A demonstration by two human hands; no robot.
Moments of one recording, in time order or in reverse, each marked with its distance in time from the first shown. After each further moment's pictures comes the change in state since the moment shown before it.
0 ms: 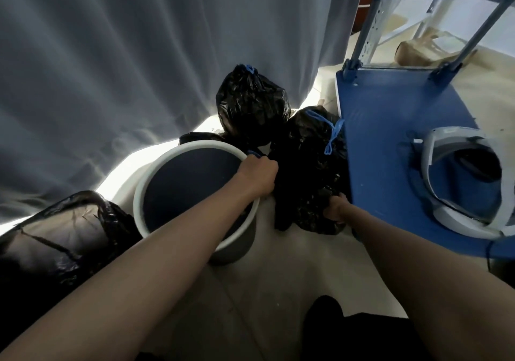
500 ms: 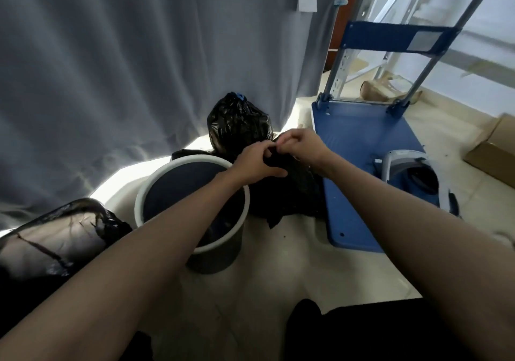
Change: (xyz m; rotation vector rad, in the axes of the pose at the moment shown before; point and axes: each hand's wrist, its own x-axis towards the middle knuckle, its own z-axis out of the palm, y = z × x) left_hand -0.019 -0.009 -0.039 -0.860 0.327 0.016; right_hand -0.132 -0.078 -0.136 0.691 0.333 -0.648
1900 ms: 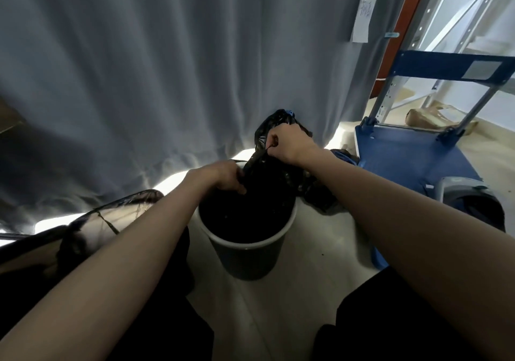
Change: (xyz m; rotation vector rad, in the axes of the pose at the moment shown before) left_hand -0.099 -0.057 -0.119 0.502 -0.239 -0.385; right_hand -0.002 -0.106 0.104 -0.631 -0.083 -0.270
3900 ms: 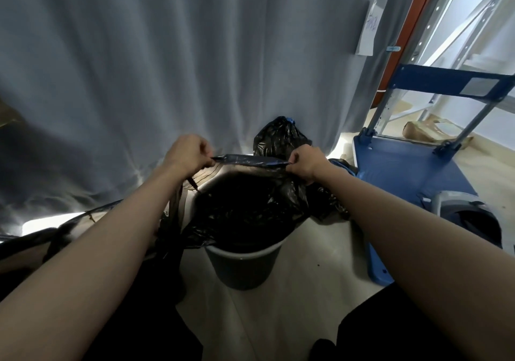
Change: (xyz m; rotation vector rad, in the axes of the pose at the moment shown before) left_hand 0.018 -0.070 -0.025 -0.335 0.571 -0.095; right_hand 0.000 0.044 0.005 0.098 -0.088 0.223
